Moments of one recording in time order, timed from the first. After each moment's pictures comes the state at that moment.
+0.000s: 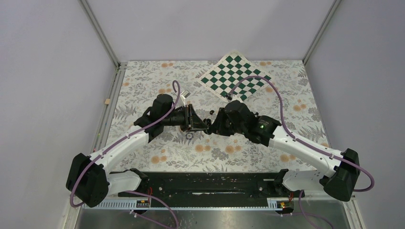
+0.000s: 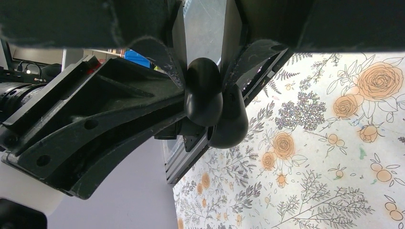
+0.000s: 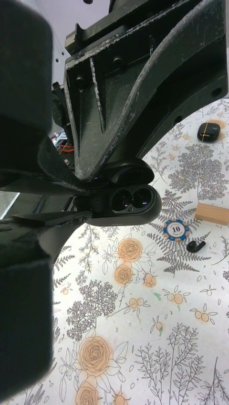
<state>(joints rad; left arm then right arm) -0.55 1.18 0.79 -0.09 0.72 -0.91 0.93 1.22 1.06 -0.52 0.07 0.93</state>
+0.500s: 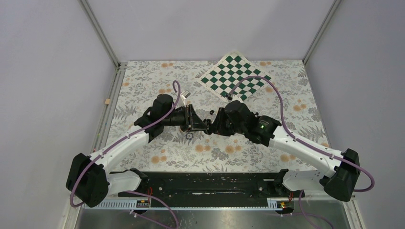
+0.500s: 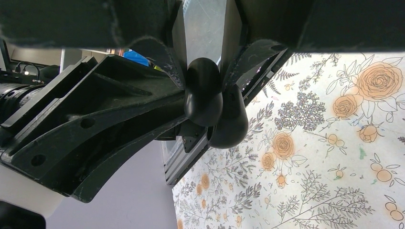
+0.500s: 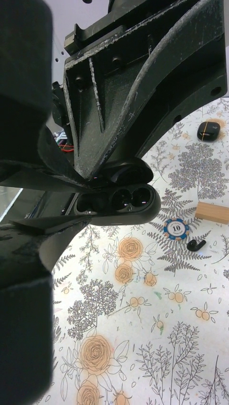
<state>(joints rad) -0.56 1.18 0.79 -0.09 0.72 -0.91 0.93 1.22 1.06 -0.52 0.07 0.93</state>
